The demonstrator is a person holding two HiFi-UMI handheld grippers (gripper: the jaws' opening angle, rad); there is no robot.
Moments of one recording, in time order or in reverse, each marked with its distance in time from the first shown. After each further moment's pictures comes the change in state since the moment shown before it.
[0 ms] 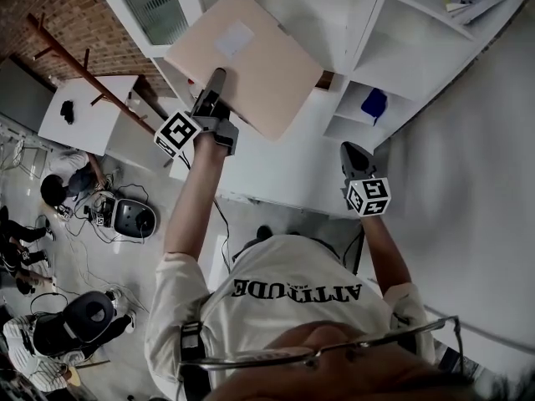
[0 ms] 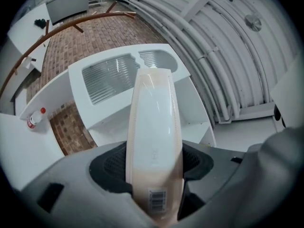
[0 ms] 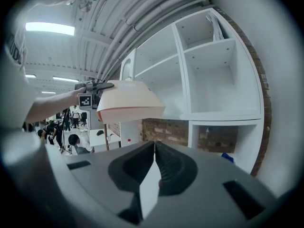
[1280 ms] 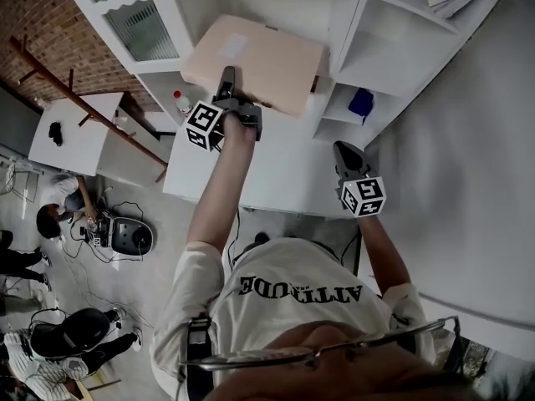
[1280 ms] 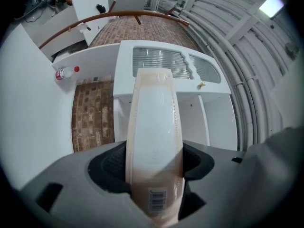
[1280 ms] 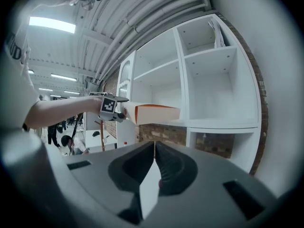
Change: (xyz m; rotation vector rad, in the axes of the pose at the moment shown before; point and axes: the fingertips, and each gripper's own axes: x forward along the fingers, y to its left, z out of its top) left arm 0.075 0.081 -0.064 -0.421 -0.187 0.201; right arm 0.008 -0.012 0.013 -0.015 -0.024 -0.040
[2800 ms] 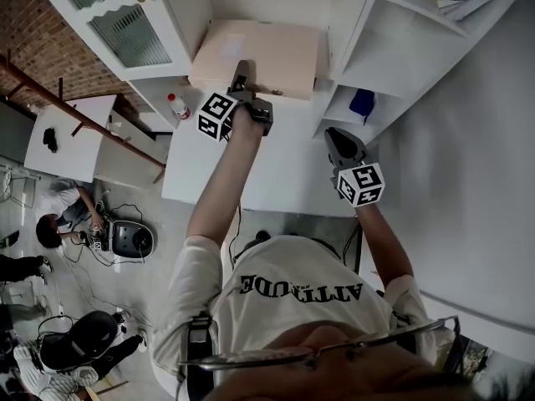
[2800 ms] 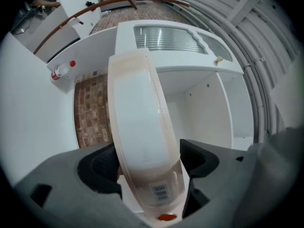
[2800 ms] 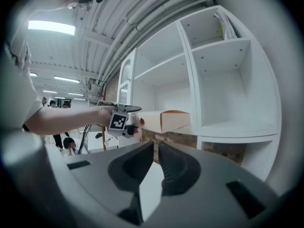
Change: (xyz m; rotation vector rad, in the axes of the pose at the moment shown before) left arm 0.054 0.043 -0.028 0.084 0.100 0.093; right arm 0.053 0.005 0.029 -0.002 -0.005 0.051
